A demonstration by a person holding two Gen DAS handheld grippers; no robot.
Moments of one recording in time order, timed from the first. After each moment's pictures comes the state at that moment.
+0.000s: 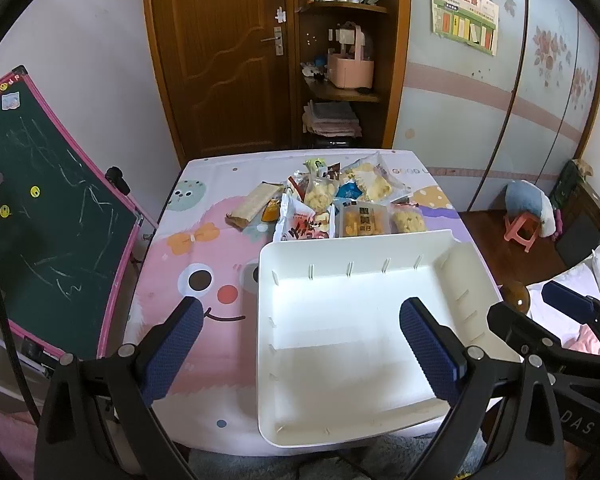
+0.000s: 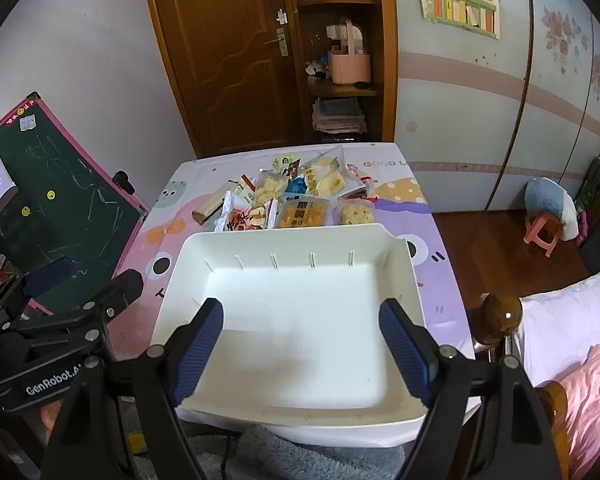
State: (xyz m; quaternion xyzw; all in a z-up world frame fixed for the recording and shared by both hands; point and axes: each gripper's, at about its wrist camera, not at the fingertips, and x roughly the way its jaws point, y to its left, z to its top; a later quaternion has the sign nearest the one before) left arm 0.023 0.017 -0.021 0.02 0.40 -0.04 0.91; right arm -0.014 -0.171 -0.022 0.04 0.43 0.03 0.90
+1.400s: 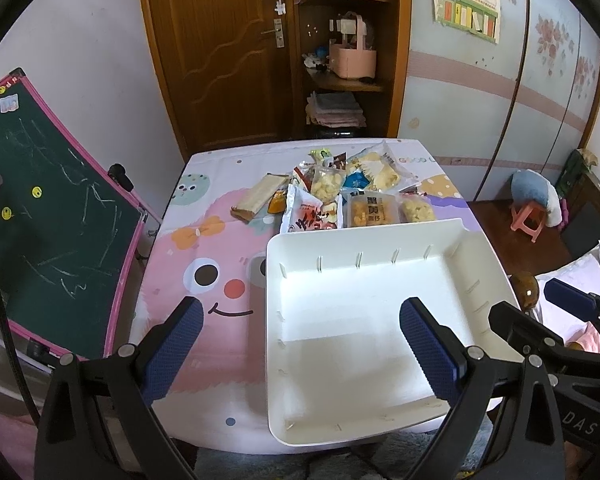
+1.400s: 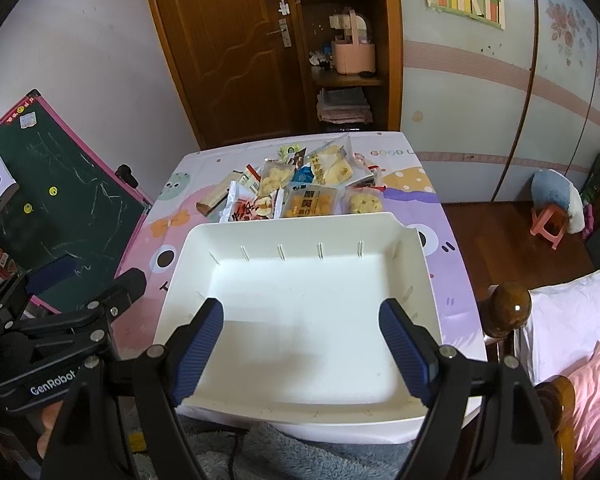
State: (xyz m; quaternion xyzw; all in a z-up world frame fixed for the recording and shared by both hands) left arm 0.029 0.021 -0.033 0.03 0.42 -0.04 0.91; right arm -0.011 -0.160 -0.033 0.04 0.44 0.03 0.90
